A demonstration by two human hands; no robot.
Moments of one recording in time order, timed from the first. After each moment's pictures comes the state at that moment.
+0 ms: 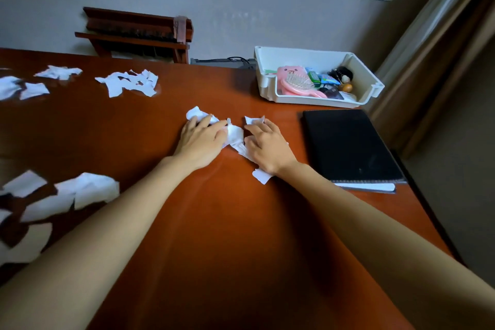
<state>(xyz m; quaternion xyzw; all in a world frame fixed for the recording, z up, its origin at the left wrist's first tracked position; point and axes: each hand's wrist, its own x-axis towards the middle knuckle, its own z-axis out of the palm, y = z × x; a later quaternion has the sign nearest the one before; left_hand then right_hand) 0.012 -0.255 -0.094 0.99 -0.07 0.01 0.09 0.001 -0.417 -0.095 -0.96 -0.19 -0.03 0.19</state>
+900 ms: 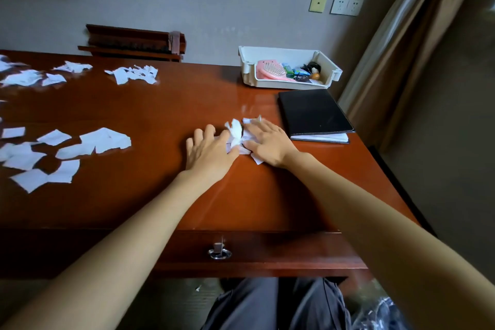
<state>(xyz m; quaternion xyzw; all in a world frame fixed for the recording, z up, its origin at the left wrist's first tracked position) -0.130 -0.307 -0.103 0.99 -0.02 0.09 0.09 -0.091 -0.453 -0.097 -0.98 -0.17 0.01 0.15</state>
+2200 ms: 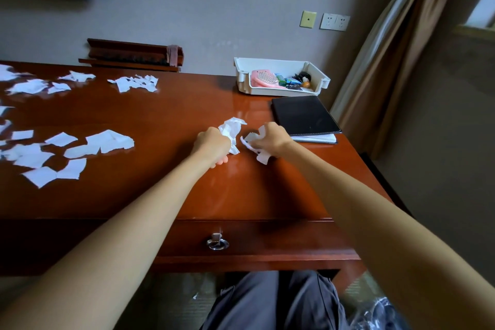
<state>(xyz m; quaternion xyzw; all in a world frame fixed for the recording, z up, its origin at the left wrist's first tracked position) -0.139 -0.319 -0.060 0.93 0.14 -0.05 0.34 -0.110 -0.454 -0.065 -0.95 0.01 0.04 0.31</state>
